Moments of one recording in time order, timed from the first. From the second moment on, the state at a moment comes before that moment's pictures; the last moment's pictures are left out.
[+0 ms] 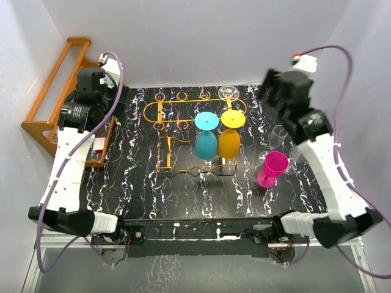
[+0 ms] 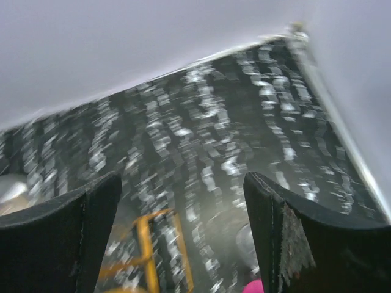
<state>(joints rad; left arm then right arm) -0.18 1.34 1.71 -0.93 -0.36 0.34 0.49 1.21 1.56 -0.64 0.55 0.33</state>
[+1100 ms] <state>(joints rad) 0.01 1.43 1.97 -1.05 -0.04 0.17 0.10 1.19 1.27 -0.73 0.14 0.32</state>
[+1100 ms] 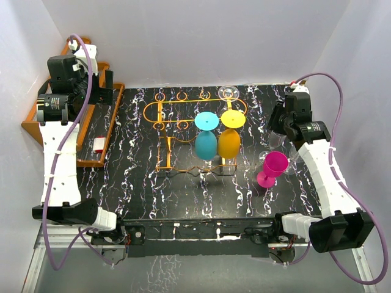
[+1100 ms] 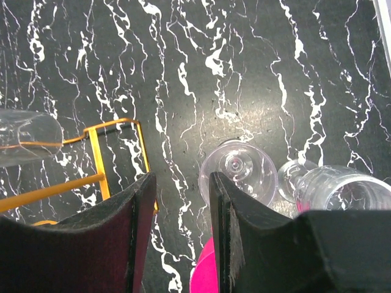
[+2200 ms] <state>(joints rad) 0.01 1.41 1.89 -1.05 -0.04 0.17 0.10 1.20 1.11 -0.67 0.15 0.29</state>
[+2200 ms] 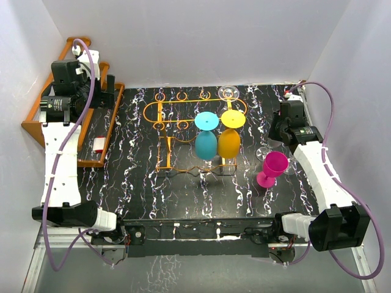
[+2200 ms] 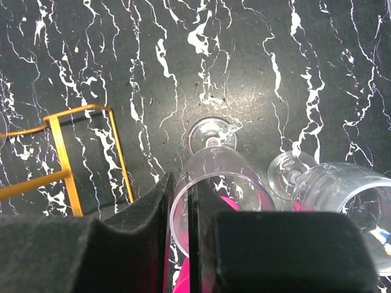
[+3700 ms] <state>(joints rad) -0.30 1.58 1.92 -0.02 0.60 -0.98 0.30 1.14 1.33 0.60 -0.29 -0.05</state>
